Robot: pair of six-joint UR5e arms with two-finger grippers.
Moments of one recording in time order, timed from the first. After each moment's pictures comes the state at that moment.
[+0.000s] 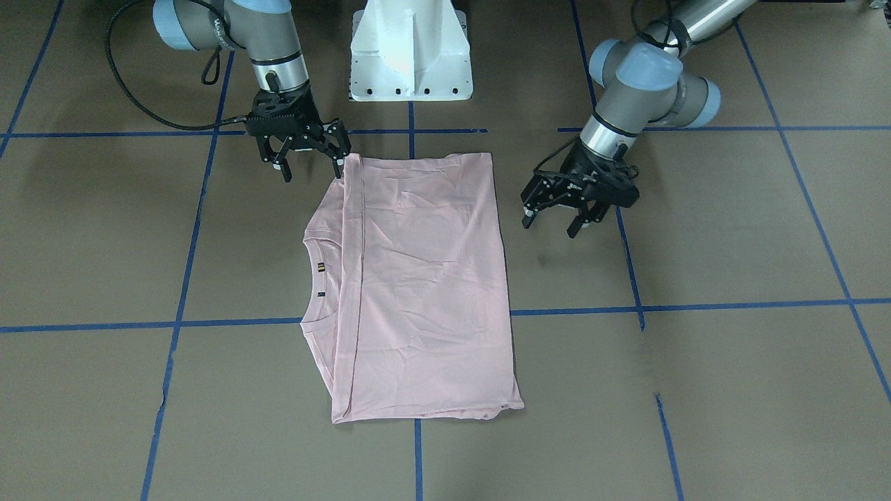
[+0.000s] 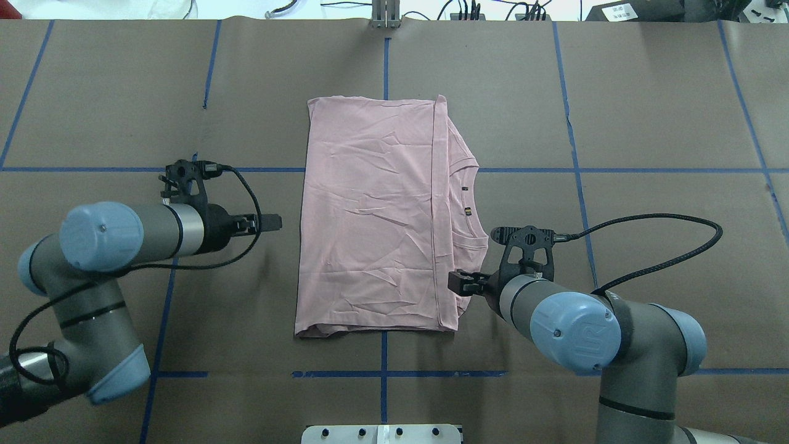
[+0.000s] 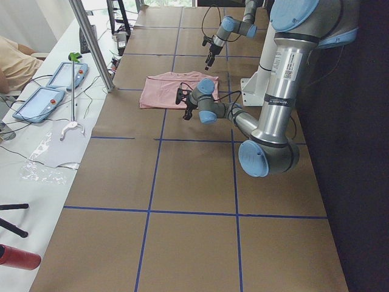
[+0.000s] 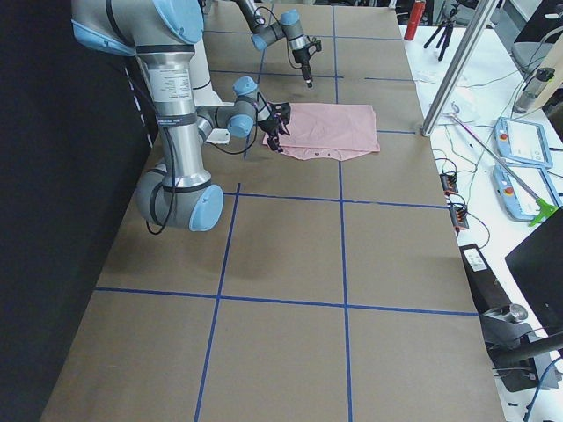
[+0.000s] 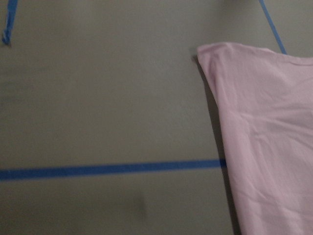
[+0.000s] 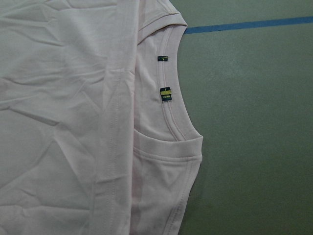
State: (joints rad) left arm -0.48 -1.81 -1.76 -2.32 -1.63 -1.36; right arm 0.27 -1.32 1.98 -1.29 1.35 1.44
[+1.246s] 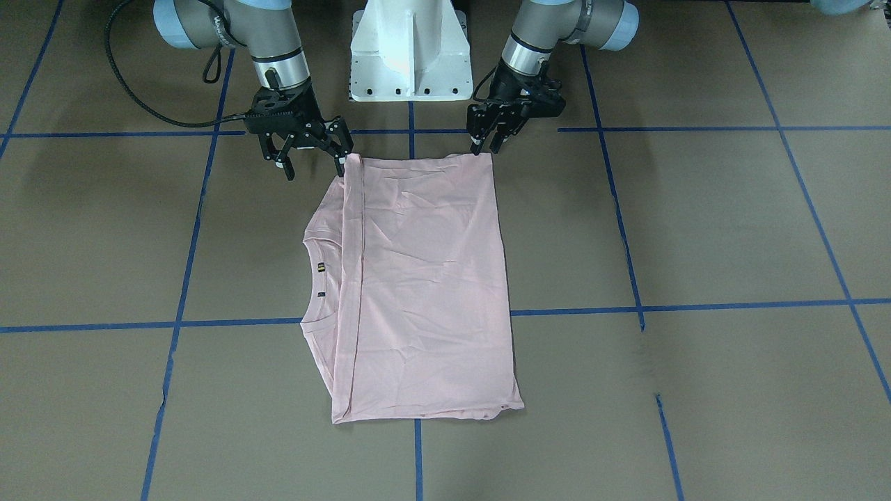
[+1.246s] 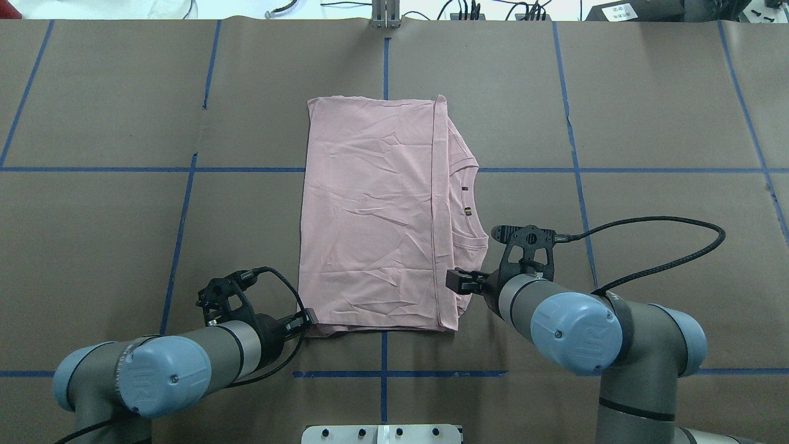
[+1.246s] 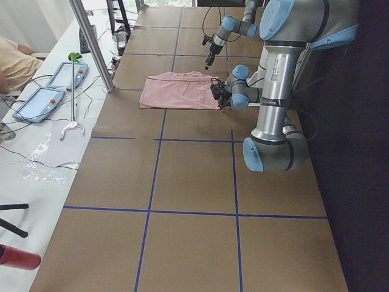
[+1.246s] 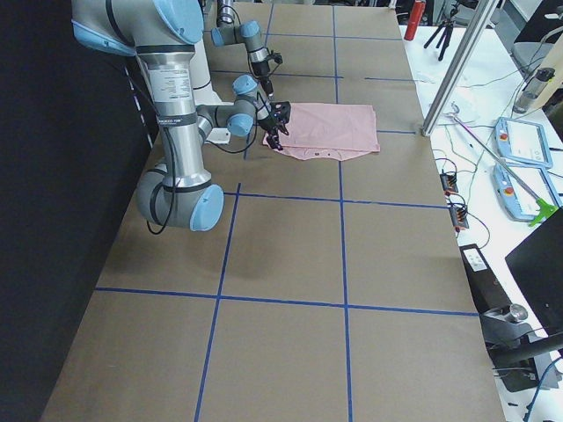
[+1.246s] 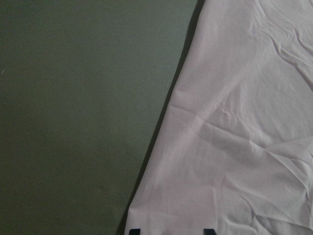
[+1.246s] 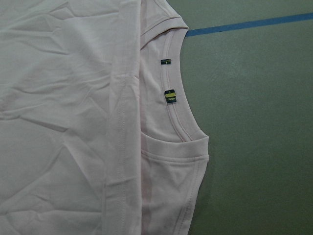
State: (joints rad) left arm -0.18 -1.82 -1.93 -2.07 -1.42 -1.85; right arm 0.27 -1.32 1.99 -1.29 1.35 1.46
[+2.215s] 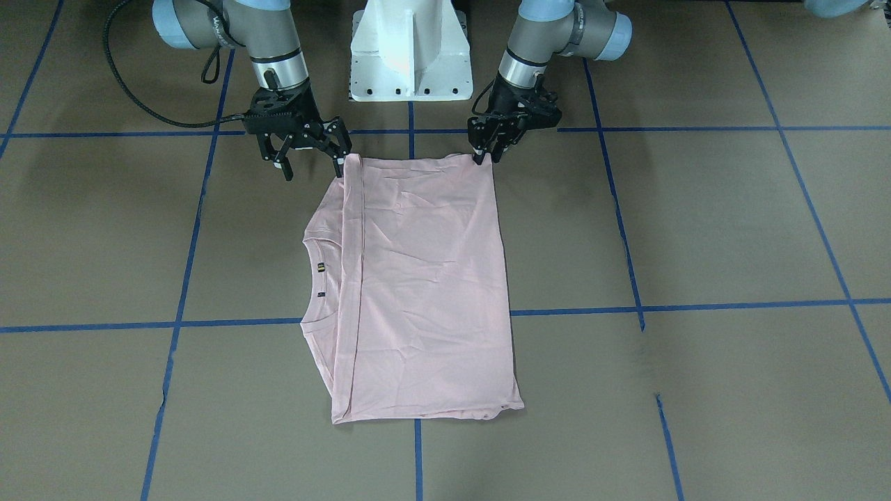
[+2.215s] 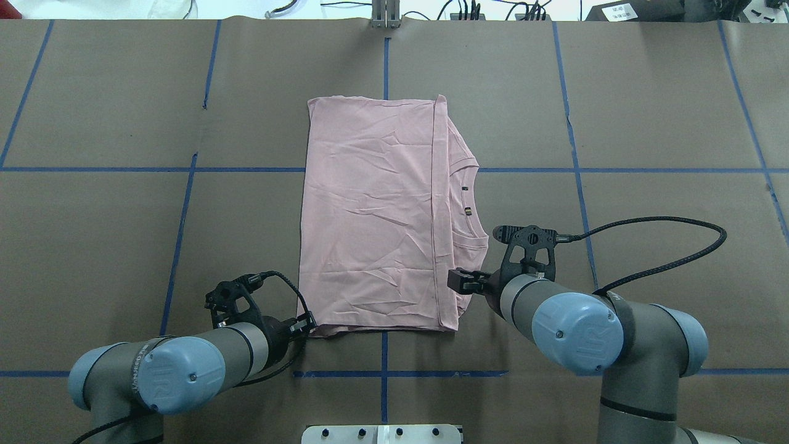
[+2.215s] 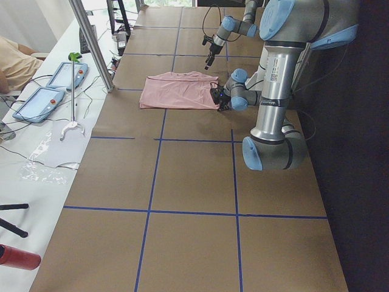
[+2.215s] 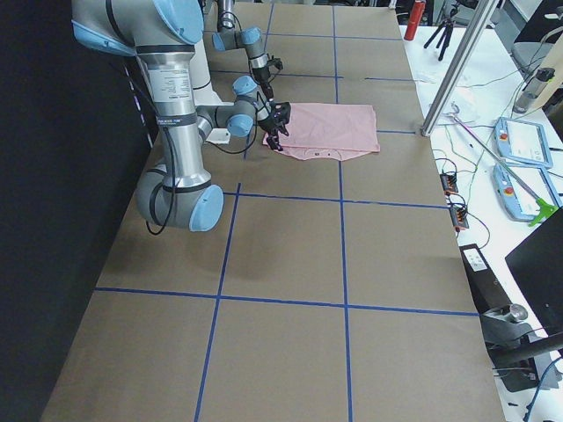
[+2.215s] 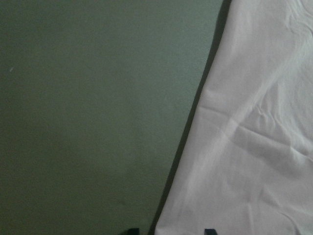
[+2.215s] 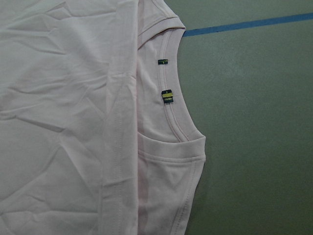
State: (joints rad) left arm -0.18 -1.84 -1.87 -2.07 -1.42 -1.85; right arm 0.27 -1.32 1.99 -1.29 1.34 1.46
